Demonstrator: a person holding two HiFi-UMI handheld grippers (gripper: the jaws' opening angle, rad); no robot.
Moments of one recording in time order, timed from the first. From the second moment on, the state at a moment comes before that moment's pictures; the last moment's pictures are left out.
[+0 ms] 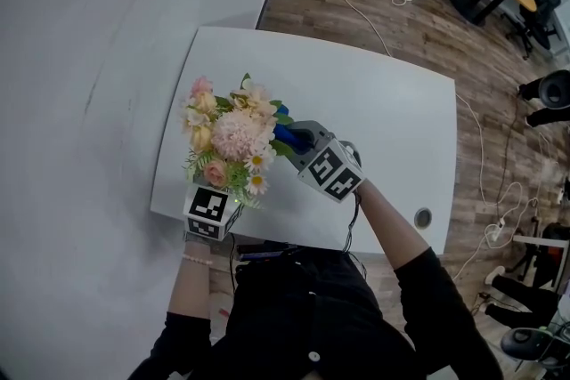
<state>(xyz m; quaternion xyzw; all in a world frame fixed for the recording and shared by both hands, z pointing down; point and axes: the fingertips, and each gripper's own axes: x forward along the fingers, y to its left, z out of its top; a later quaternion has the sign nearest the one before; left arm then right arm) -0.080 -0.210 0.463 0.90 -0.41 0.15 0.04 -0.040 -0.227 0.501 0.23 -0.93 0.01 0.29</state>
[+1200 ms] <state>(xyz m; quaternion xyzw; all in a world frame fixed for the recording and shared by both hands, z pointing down) -0.082 -0.212 0.464 0.90 -0.42 0.14 0.05 -0.044 -0.198 0.590 0.34 -0.87 0.27 0.24</state>
